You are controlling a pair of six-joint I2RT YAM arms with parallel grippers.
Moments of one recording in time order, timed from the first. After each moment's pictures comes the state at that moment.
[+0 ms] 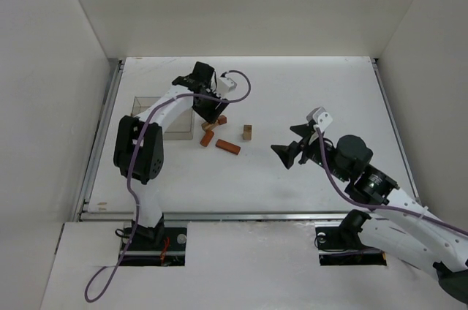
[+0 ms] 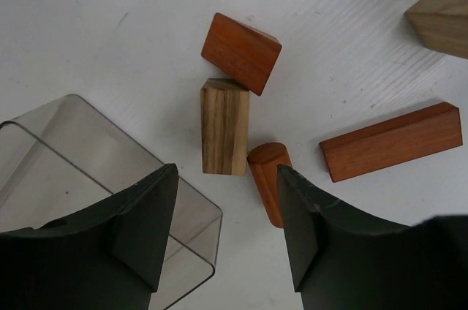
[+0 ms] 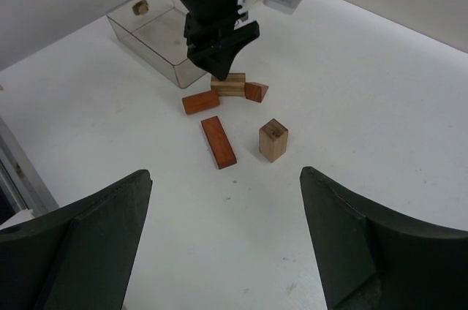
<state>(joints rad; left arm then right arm) -0.37 1.90 1.54 -0.72 0.14 0.40 0.77 0.70 0.67 -0.04 -0.01 0.05</state>
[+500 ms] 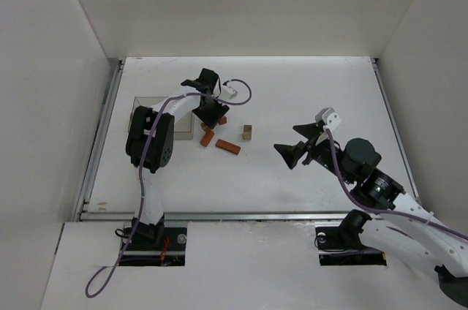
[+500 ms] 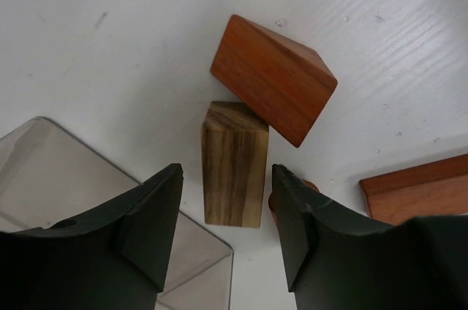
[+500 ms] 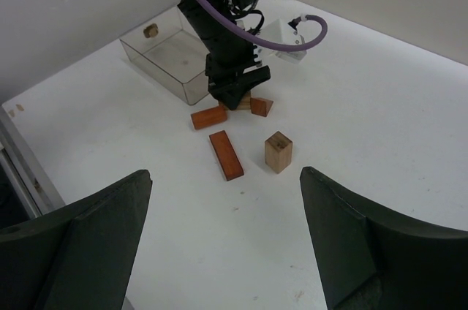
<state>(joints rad) -0.37 2.05 1.59 -0.71 0.09 0.41 0.77 0.64 0.67 -0.04 -0.01 0.09</state>
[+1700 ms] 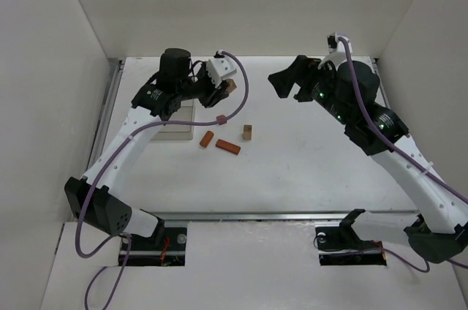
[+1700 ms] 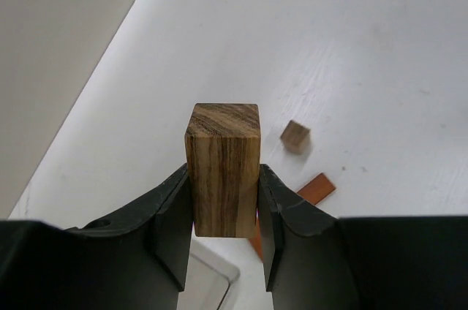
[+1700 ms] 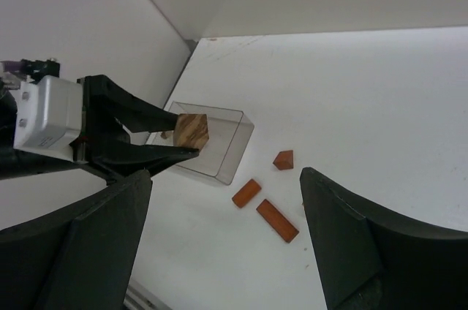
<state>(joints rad) -0.42 1.41 1.48 -0.57 0.45 0.51 0.66 1.16 1.49 -0.42 0.15 0.49</state>
